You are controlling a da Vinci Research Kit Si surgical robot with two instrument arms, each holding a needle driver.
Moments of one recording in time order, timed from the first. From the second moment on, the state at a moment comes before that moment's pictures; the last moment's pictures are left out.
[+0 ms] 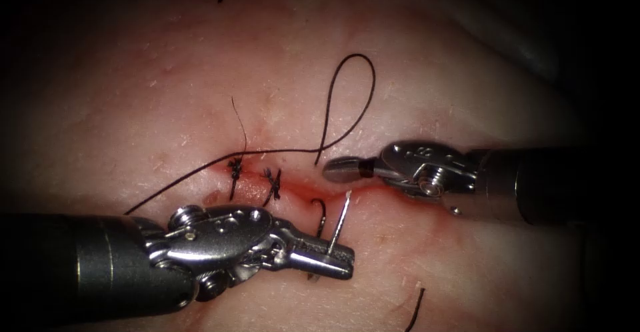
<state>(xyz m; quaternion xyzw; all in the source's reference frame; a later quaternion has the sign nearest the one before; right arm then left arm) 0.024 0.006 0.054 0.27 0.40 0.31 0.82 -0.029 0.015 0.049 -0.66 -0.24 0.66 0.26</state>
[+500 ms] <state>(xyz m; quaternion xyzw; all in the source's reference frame) 0.024 0.004 0.055 0.27 0.41 0.30 0.82 -0.026 0.010 0.042 -0.67 0.05 0.73 0.09</state>
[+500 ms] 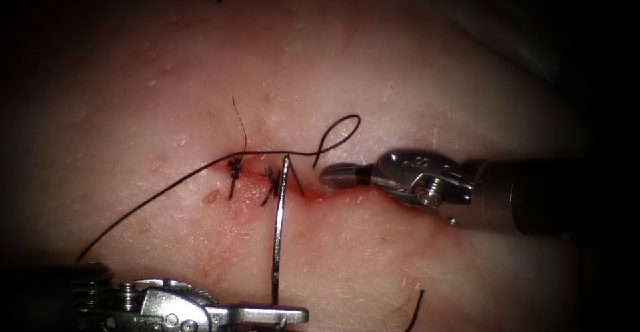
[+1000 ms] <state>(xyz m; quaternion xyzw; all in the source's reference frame) 0.023 0.003 0.055 0.27 0.41 0.30 0.82 -0.026 0.009 0.038 -0.66 0.13 0.74 0.05</state>
